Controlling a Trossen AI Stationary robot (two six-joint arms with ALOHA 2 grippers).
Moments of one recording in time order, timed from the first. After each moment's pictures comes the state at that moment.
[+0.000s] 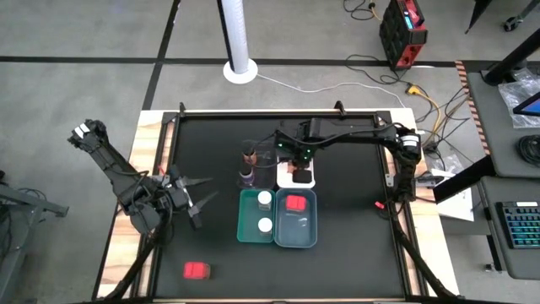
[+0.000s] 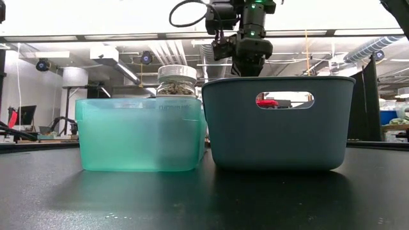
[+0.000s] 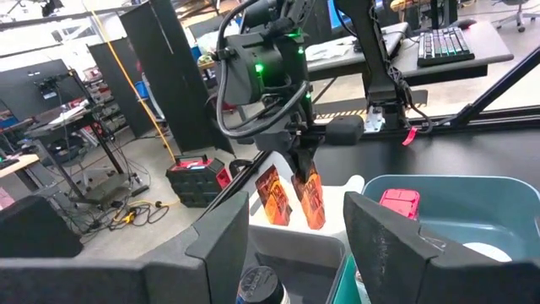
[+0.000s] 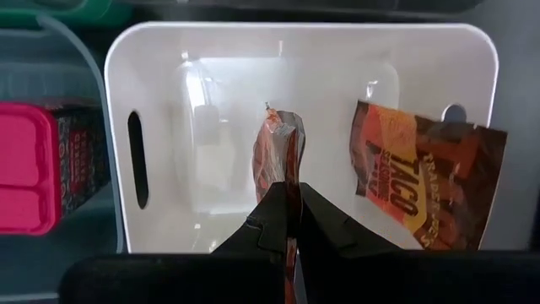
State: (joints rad) left arm -0.83 0.92 0.69 -0.12 -1.30 -0.09; right arm -0.20 1.91 1.68 -1.15 0.02 -0.18
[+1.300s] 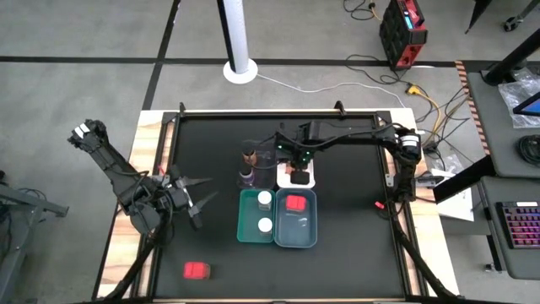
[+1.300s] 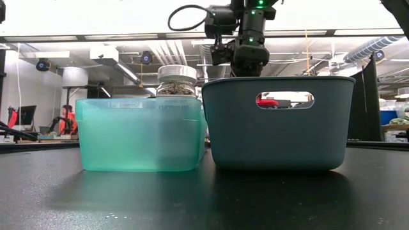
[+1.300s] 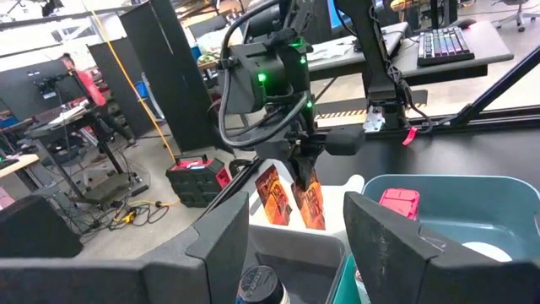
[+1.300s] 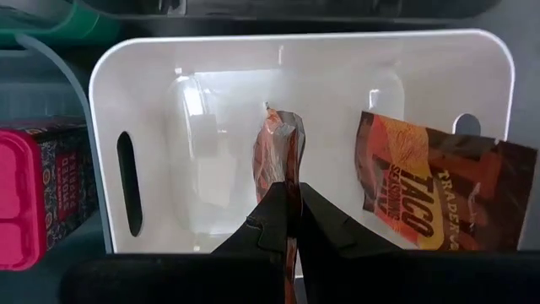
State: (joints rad) left arm -0.83 0.92 0.69 -0.12 -1.30 -0.10; right arm -0.20 1.91 1.63 -1.07 0.02 -0.16
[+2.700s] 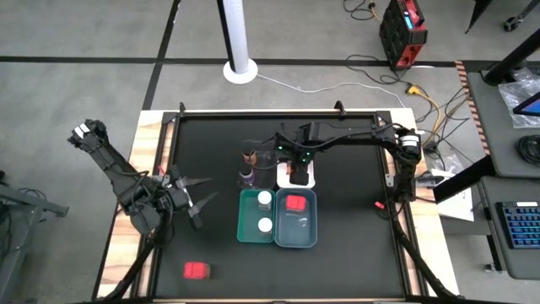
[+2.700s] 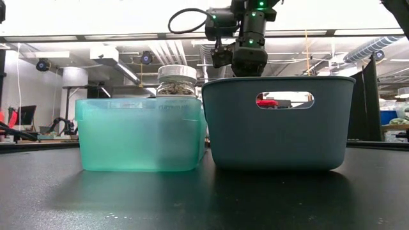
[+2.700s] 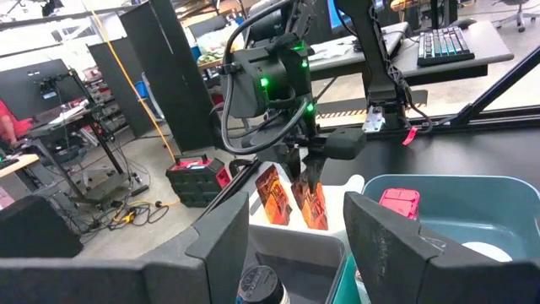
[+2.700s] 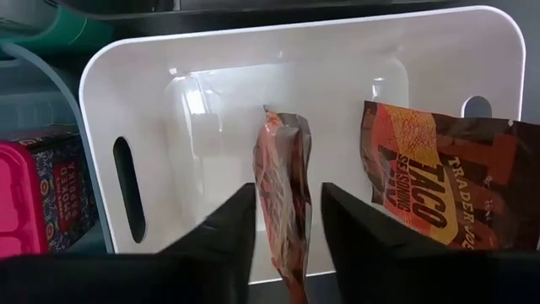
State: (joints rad) left arm -0.83 0.92 0.69 -0.12 -1.30 -0.10; right arm -0.20 1.91 1.61 -1.06 0.02 -0.09
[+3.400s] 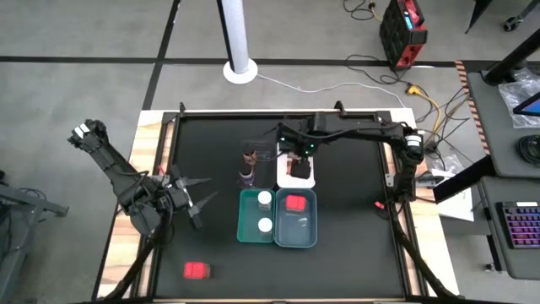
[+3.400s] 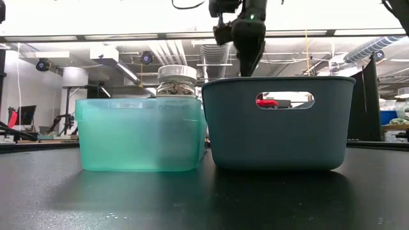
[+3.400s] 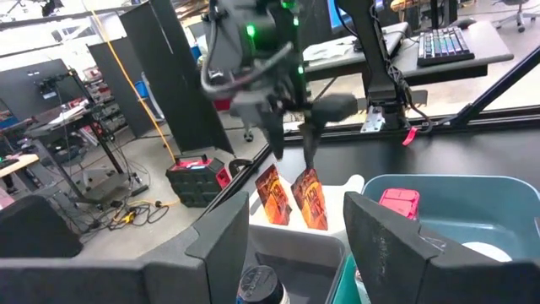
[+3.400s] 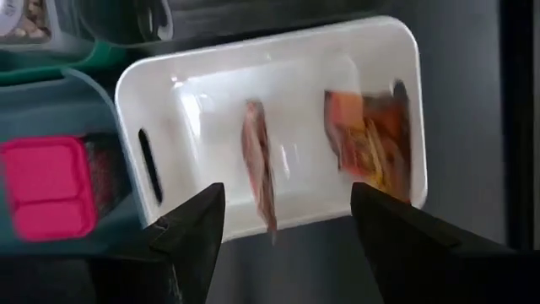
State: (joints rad) left arm -0.83 0.92 0.69 -0.12 -1.30 -0.10; right arm -0.20 1.89 1.79 -1.25 0.05 -0.04
